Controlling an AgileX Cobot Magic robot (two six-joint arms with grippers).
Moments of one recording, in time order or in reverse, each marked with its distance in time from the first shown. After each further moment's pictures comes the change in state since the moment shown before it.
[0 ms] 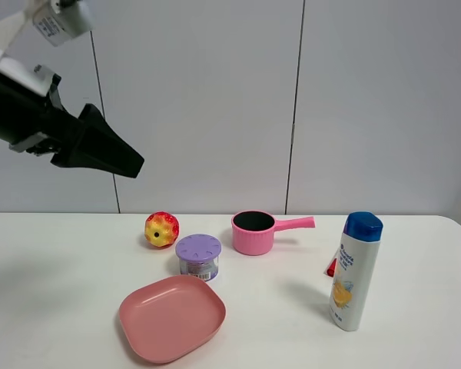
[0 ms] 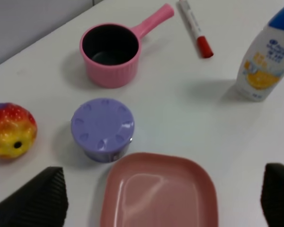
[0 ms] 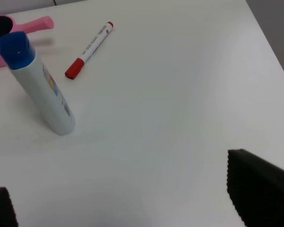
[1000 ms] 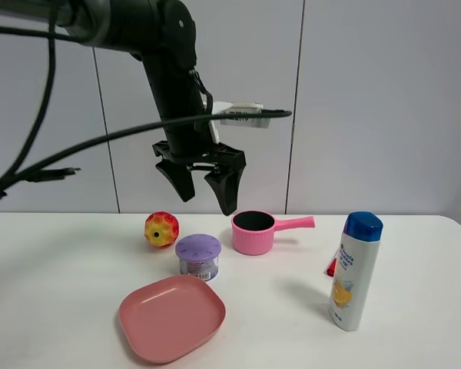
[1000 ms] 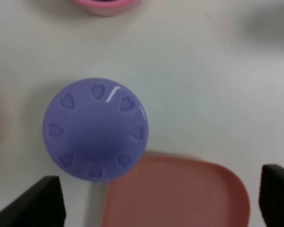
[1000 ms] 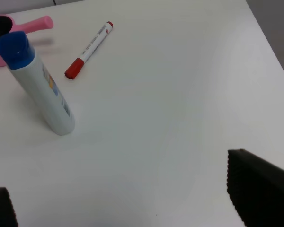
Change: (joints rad) left arm -0.269 0.904 -1.183 0.763 0.680 -0.924; right arm 0.000 0.000 0.000 0.000 0.000 0.000
